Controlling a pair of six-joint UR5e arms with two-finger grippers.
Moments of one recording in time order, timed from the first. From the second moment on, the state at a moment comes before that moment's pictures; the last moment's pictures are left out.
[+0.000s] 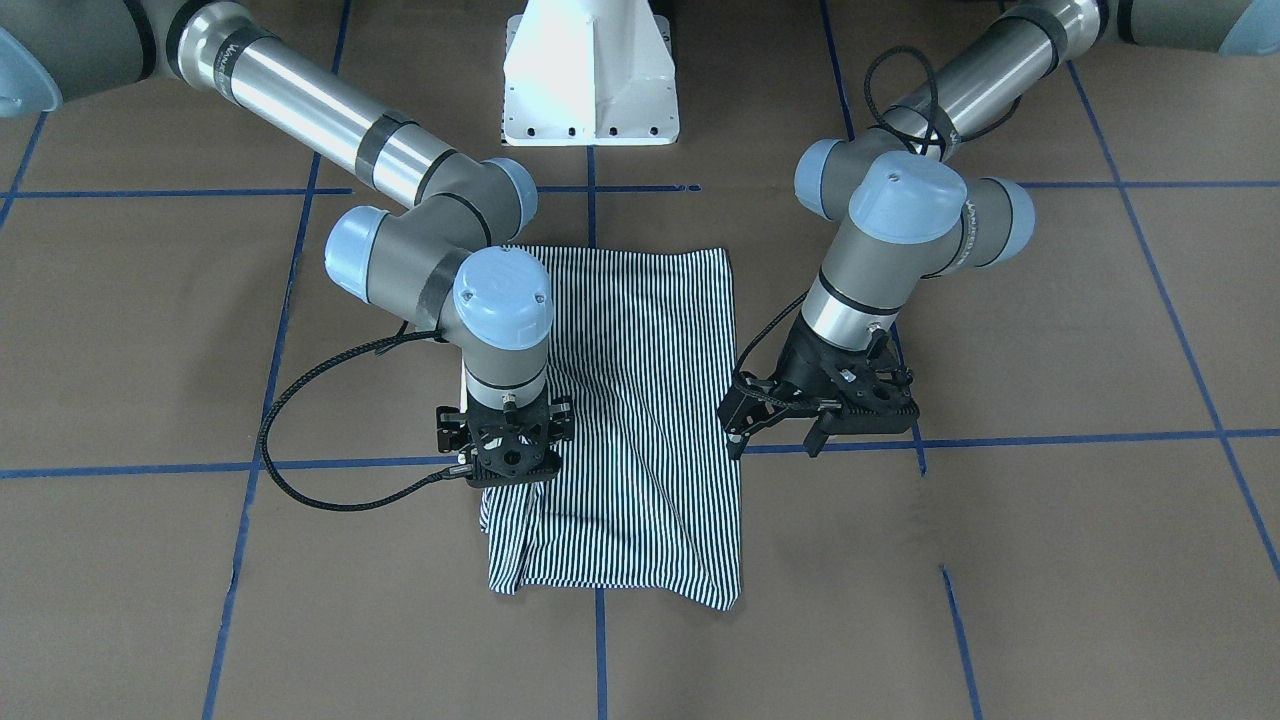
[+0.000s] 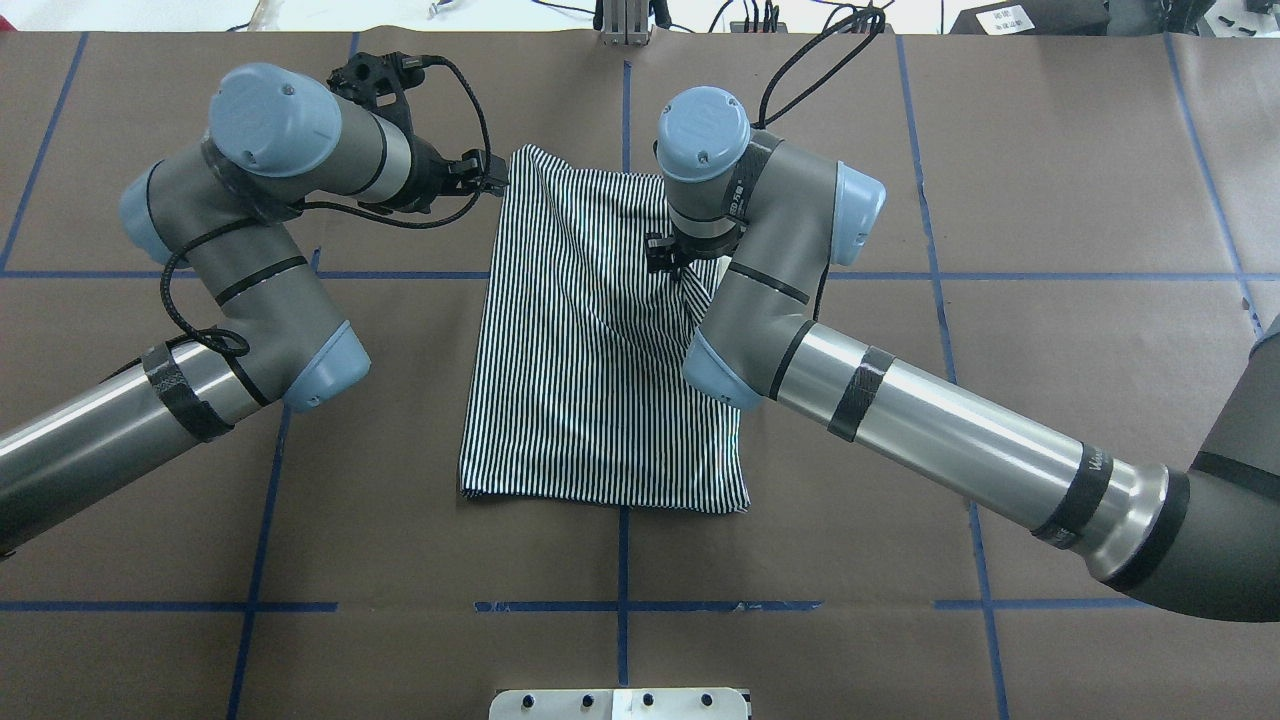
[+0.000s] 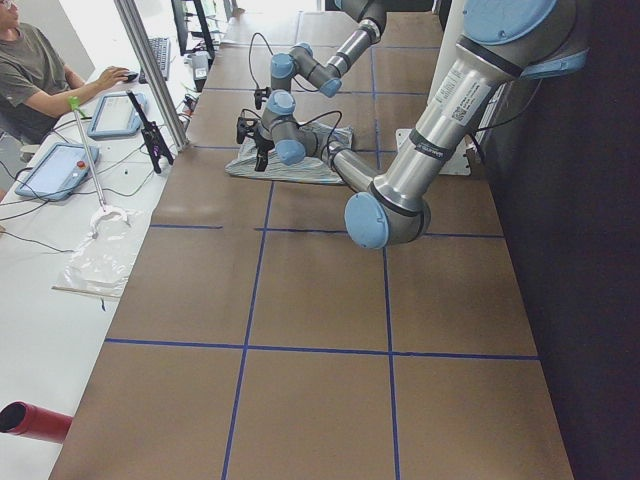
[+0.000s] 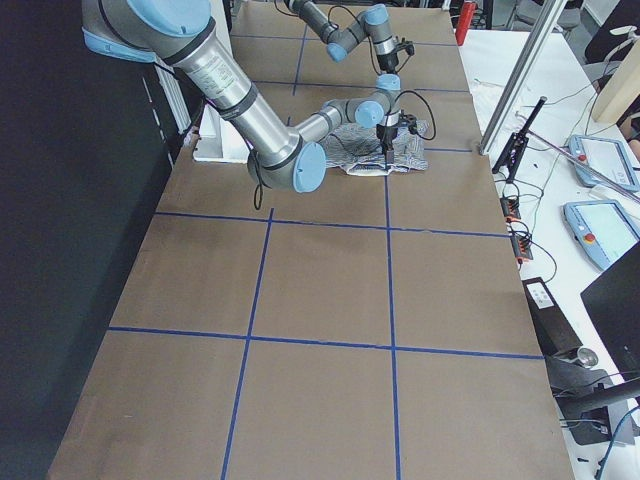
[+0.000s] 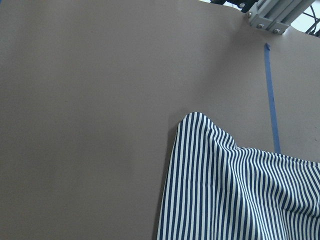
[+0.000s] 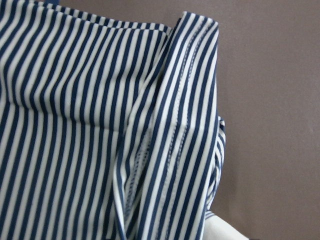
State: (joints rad) left arm -0.77 -2.20 -1.43 -2.15 -1.83 -1.27; right arm 0.66 -0.66 1.13 -1.44 1.84 0.94
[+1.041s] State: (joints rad) left arm -0.78 -2.21 -1.43 -2.15 -1.84 -1.27; right arm 0.75 -0.90 1.60 -1.82 1.86 0.72
